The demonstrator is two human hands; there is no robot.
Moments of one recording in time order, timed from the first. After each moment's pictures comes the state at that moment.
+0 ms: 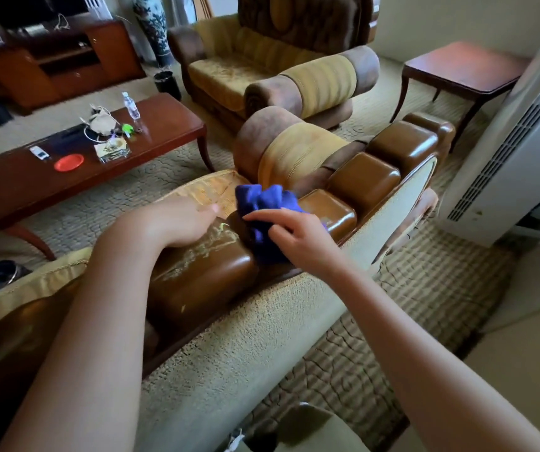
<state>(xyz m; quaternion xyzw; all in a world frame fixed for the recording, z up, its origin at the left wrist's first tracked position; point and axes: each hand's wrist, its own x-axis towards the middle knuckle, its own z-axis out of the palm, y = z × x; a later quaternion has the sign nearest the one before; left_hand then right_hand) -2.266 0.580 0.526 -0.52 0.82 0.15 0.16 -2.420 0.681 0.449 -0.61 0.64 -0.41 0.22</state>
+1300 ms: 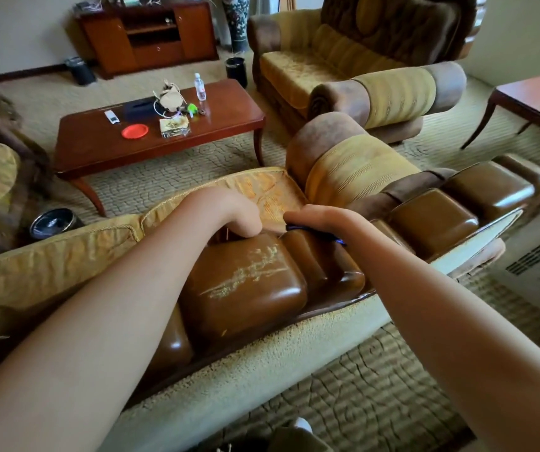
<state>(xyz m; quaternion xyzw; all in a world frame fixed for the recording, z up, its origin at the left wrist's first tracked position) -2.287 0.539 0.530 -0.52 0.77 0.18 0.32 -2.438 0.531 0.436 -0.52 0.73 -0.02 0.44</state>
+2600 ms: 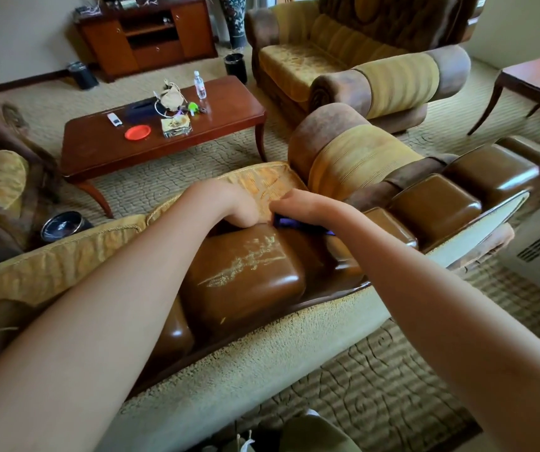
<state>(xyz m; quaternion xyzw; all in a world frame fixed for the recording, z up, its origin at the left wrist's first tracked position) -2.290 0.539 0.524 -0.53 0.77 0.13 0.33 -2.417 0.548 0.458 -0.58 0.70 -0.09 0.41</state>
